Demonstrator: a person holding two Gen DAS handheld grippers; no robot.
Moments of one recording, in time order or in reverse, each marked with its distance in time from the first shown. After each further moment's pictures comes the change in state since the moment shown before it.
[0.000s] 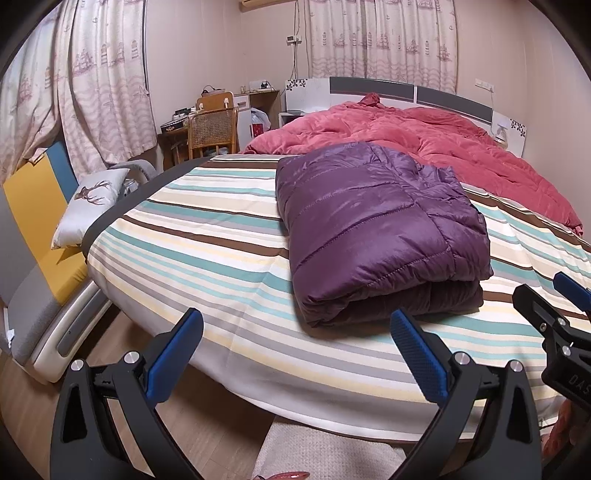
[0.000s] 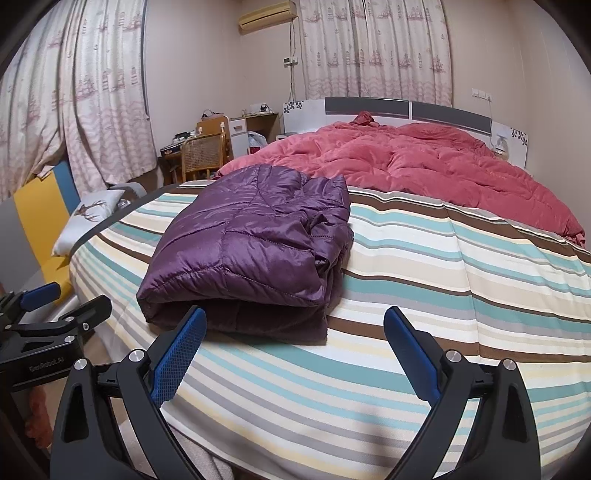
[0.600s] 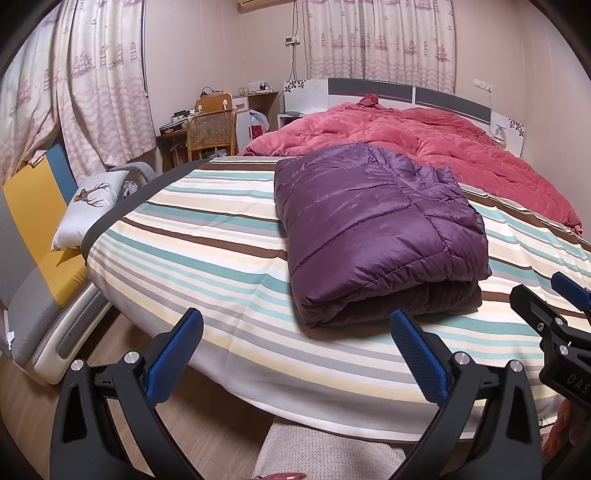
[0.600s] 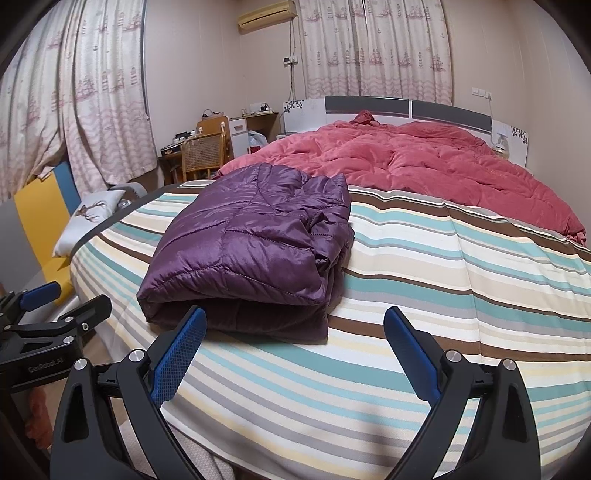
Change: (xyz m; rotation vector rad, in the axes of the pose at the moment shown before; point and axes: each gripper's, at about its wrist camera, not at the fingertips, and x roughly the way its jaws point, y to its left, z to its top) left arm 0.000 -0.003 0.001 0.004 -0.004 -0.003; right arm 0.000 0.000 -0.001 0.000 0.002 0.000
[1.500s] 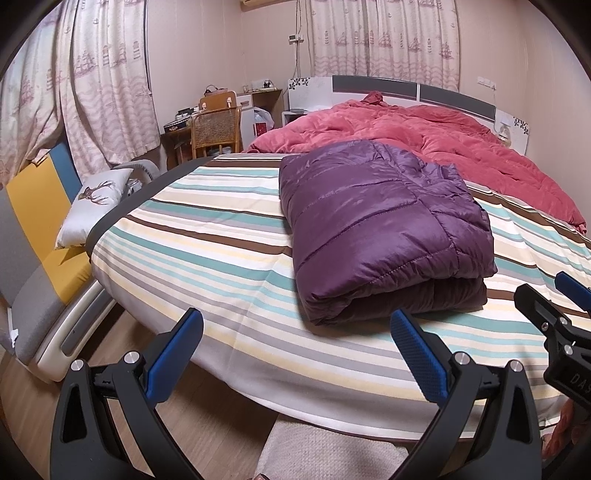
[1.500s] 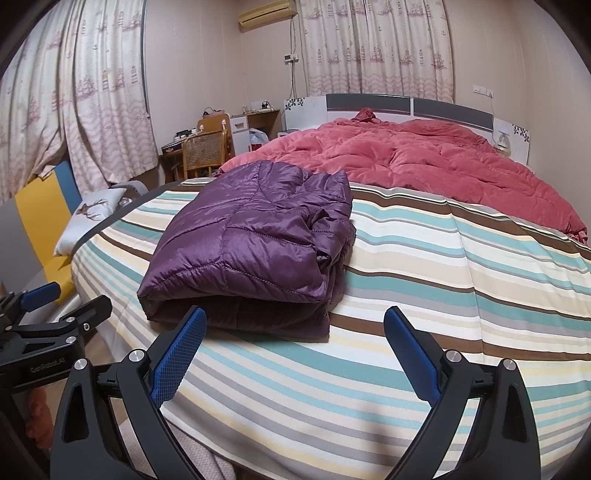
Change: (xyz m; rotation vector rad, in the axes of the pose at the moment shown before) left arm 0.001 -0.002 -0.003 -0.001 0.010 0.026; right arm 0.001 0.001 -0.003 0.001 0.007 0.005
